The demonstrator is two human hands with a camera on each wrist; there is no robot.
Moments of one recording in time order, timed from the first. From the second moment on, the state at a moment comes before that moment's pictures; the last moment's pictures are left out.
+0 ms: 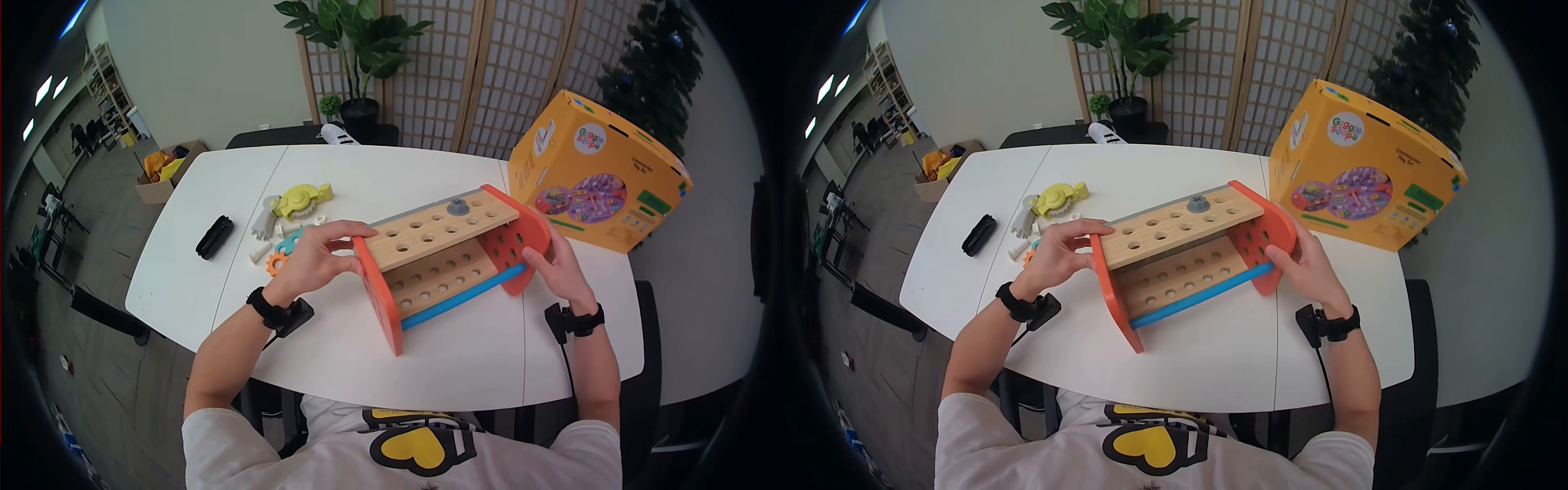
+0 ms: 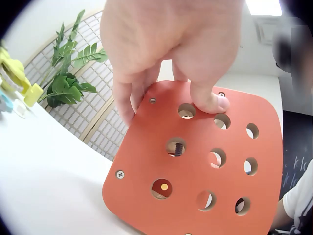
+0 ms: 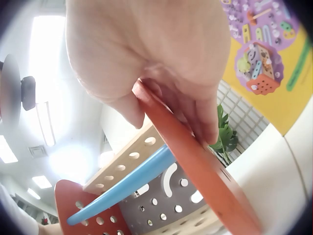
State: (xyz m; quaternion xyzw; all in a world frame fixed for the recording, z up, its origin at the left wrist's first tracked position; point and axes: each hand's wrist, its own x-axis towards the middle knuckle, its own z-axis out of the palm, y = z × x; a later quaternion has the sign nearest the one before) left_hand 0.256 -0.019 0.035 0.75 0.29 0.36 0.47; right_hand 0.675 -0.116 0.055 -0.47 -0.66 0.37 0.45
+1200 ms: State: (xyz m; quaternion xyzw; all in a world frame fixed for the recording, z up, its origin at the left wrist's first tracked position) left_hand 0.229 -0.044 0.040 0.92 0.29 0.03 0.27; right_hand 0.584 0.025 0.082 -0.46 -0.80 0.11 0.36
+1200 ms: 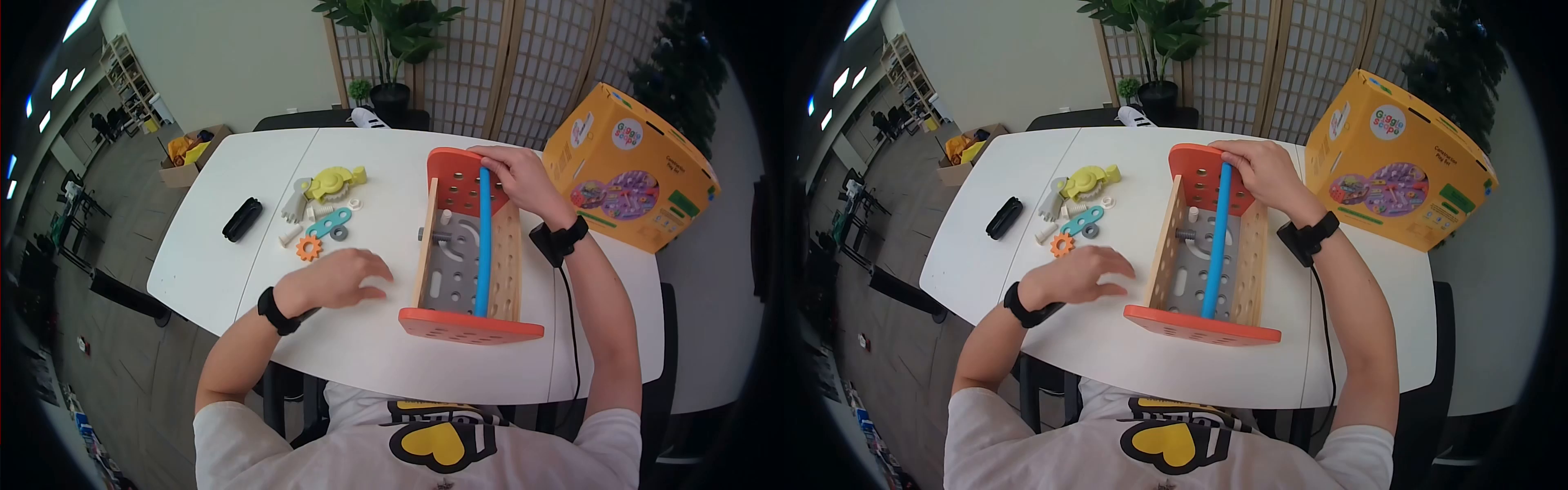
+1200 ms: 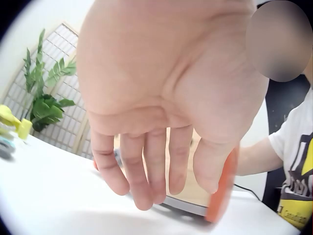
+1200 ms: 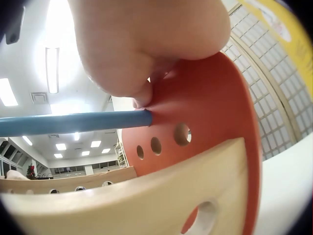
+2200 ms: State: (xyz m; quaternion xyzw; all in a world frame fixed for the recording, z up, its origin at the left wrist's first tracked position) left_hand 0.200 0.012 0.034 0.89 0.43 -0.03 0.11; right_hand 0.549 -0.053 0.116 -0.33 -0.88 0.07 0.32
